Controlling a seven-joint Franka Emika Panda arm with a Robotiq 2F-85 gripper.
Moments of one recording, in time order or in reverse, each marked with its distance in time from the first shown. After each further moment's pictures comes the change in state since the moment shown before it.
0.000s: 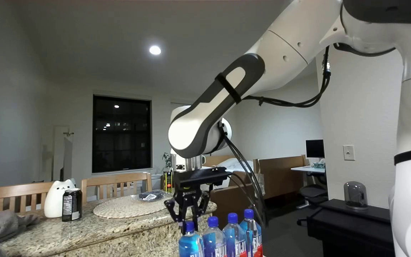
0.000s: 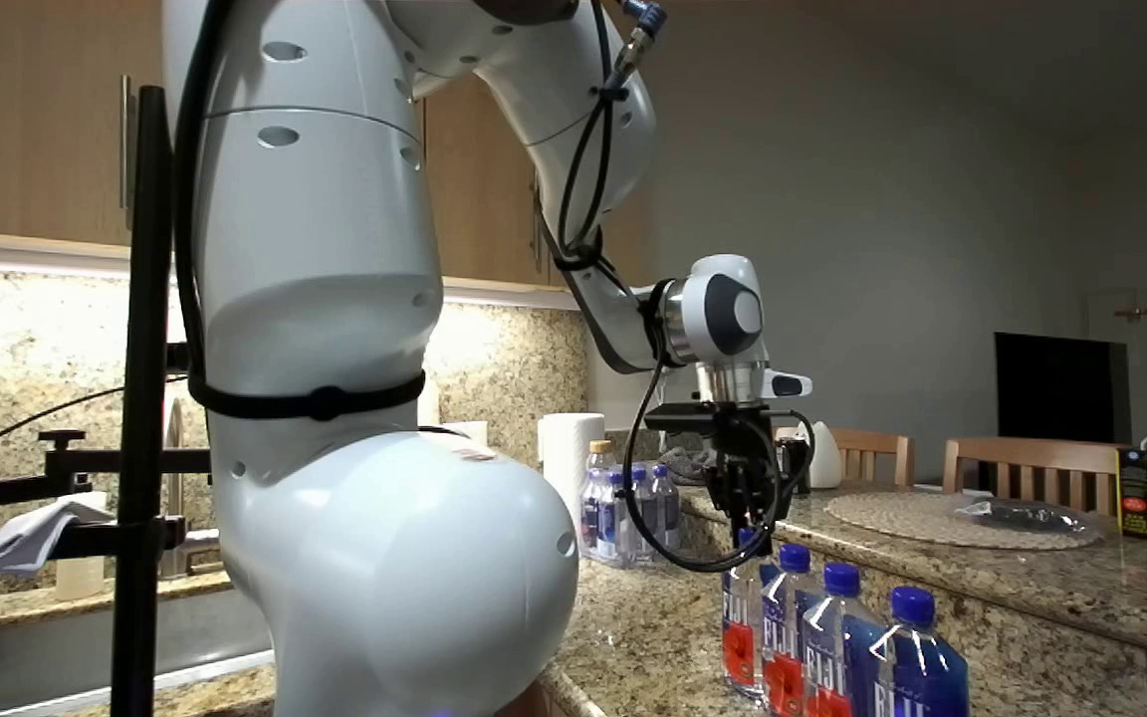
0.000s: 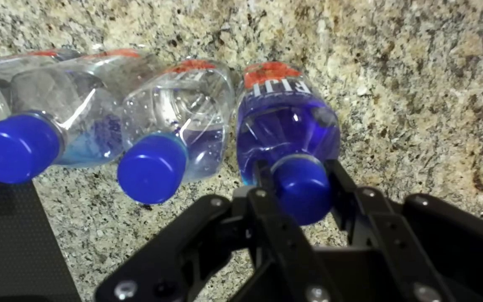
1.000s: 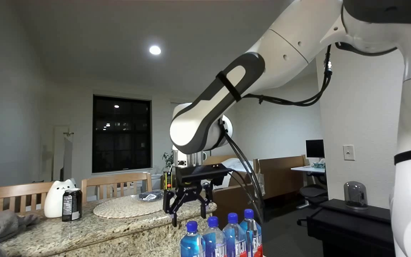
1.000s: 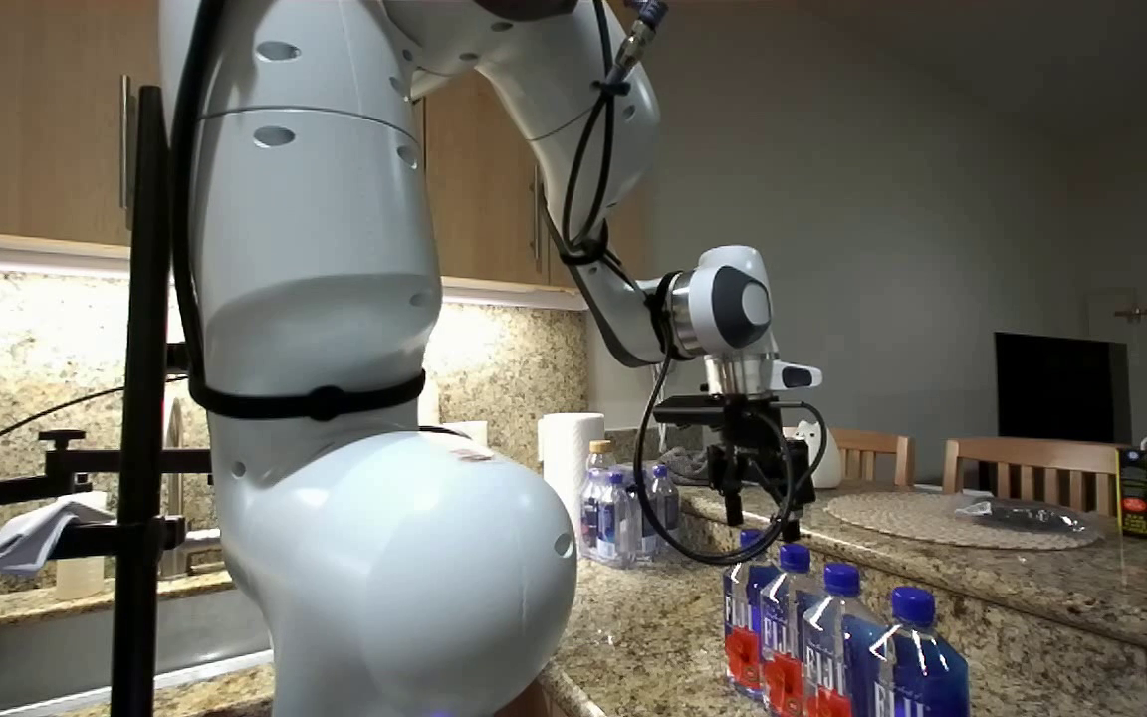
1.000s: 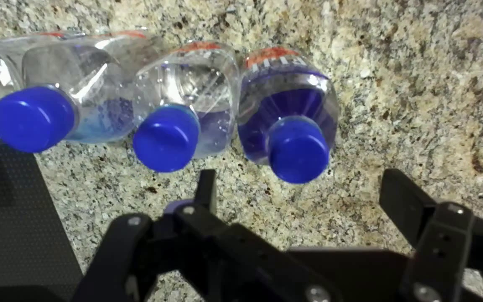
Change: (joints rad) arm -0.012 -0.007 -0.009 0.018 0.000 0.000 -0.023
